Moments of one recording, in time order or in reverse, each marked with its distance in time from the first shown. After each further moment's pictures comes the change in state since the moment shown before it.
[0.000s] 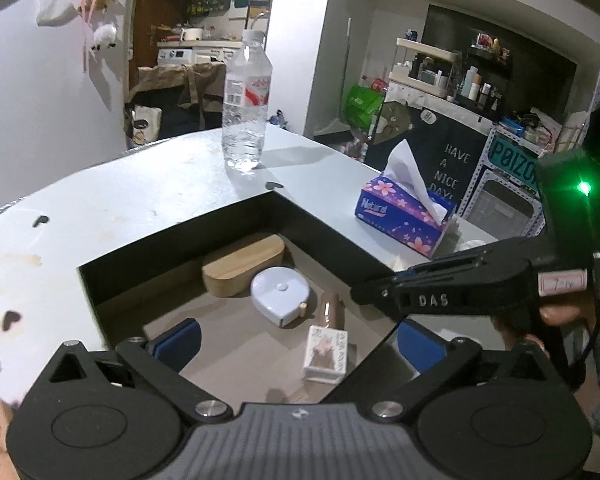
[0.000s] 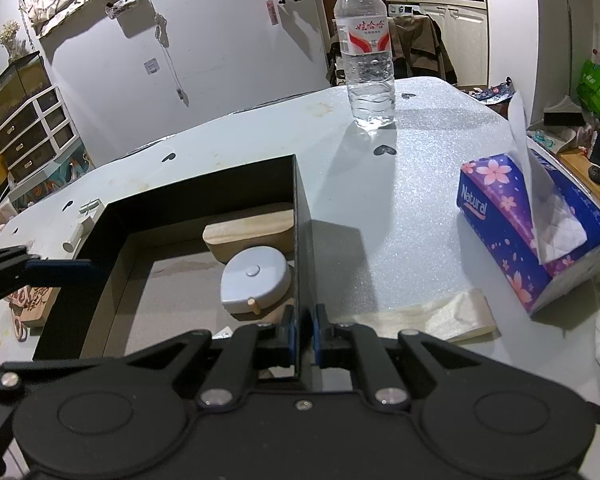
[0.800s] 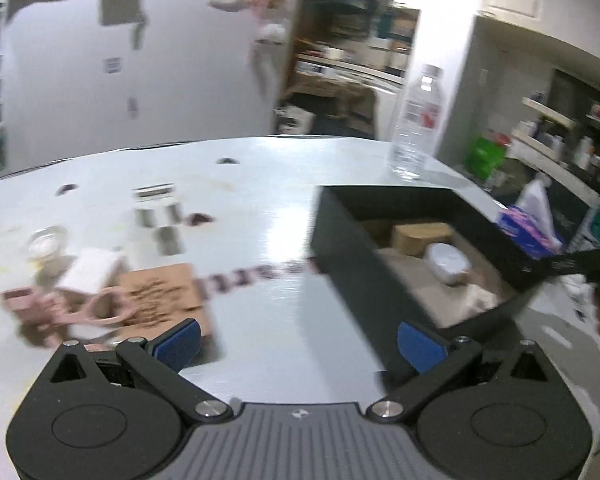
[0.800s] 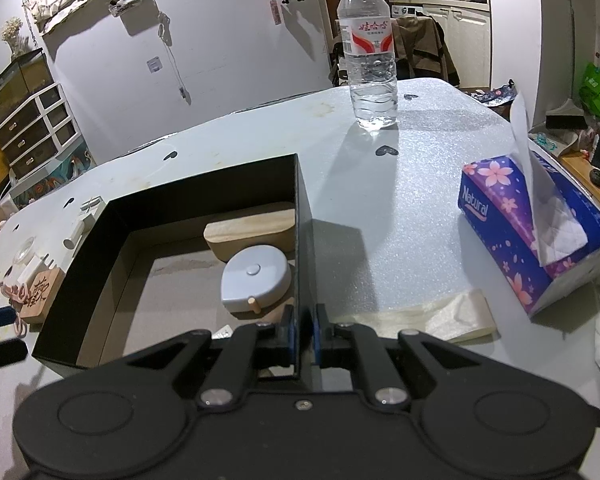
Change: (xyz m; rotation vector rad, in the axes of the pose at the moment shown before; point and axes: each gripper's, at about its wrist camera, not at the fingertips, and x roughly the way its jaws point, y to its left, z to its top) left arm -0.086 0.084 -0.089 -0.277 -0.090 0.318; right arm 0.000 0.000 0.000 -0.011 0.001 0.003
